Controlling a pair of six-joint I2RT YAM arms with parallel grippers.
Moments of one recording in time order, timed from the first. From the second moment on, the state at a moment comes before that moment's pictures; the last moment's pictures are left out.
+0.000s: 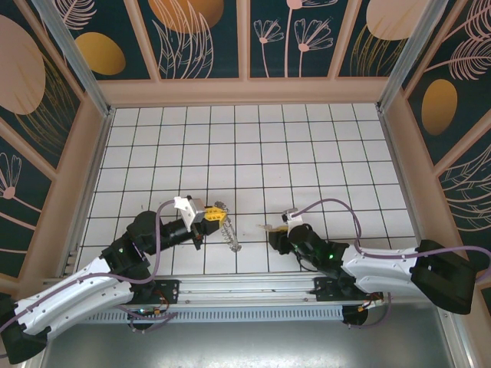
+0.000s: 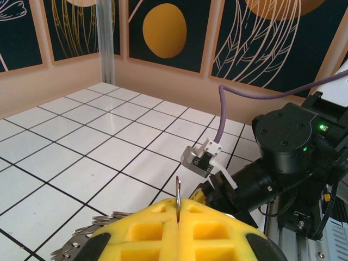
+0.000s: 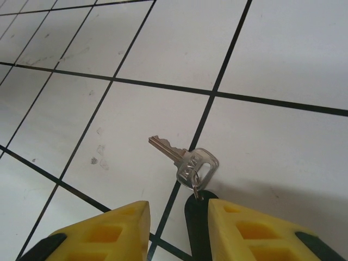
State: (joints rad) left arm -0.94 0.53 0.41 0.05 0.20 -0.11; right arm 1.09 1.02 0.12 0.29 0.26 0.66
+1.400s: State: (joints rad) left arm -0.94 0.51 0.41 0.05 0.20 -0.11; right arm 1.02 1.19 0.14 0.41 0.15 0.60
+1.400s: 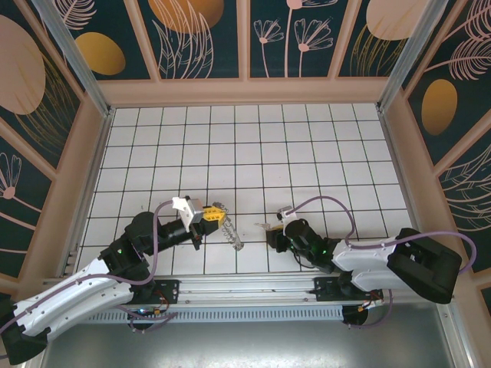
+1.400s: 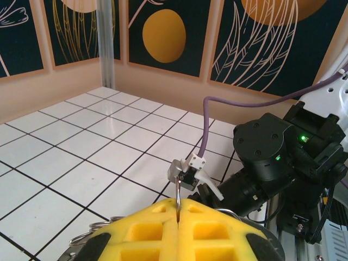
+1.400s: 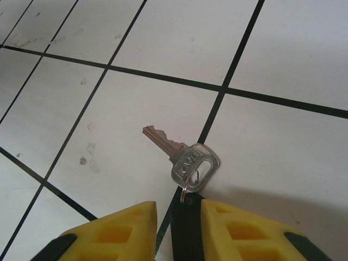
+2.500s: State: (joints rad) left arm -0.94 0.50 0.40 0.05 0.20 -0.12; right arm 0.99 1.23 0.16 0.44 0.09 0.55
